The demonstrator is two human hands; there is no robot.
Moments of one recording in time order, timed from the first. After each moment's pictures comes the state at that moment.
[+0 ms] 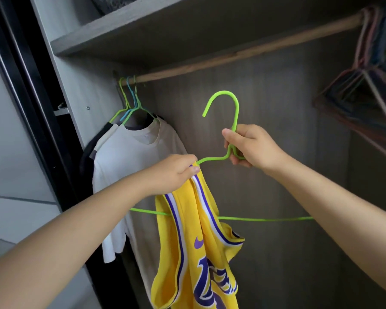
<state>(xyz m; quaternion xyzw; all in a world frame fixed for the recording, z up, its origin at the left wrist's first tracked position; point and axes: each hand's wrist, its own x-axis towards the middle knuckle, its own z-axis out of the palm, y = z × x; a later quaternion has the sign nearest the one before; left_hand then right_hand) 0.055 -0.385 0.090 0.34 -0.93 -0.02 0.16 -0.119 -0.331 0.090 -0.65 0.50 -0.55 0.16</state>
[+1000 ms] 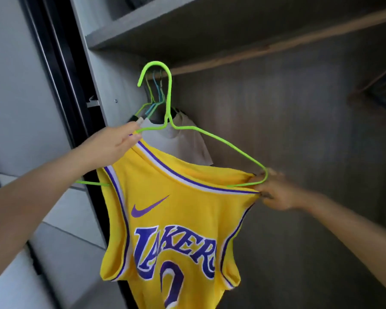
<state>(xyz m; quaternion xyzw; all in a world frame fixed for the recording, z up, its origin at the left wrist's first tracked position) 0.179 -0.420 0.128 0.46 -0.84 0.10 0.26 -0.167 -0.394 -0.006 -0.82 0.54 -0.10 -0.12</state>
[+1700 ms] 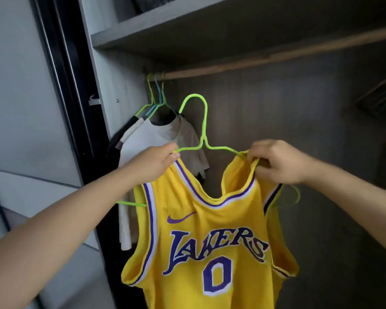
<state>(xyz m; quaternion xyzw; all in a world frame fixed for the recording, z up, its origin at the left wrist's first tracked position) 0.127 -0.425 0.088 0.44 -0.86 0.01 0.24 -0.144 -0.356 0.077 -0.85 0.40 -0.26 -0.22</state>
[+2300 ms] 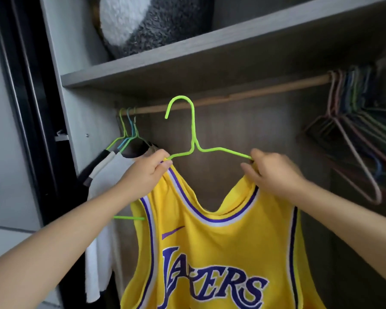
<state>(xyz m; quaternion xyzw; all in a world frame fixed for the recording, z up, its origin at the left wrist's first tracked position) 0.084 -0.420 0.118 0.32 -0.87 0.03 0.38 -0.158 -0.317 0.103 -0.61 0.69 -0.27 -0.27</state>
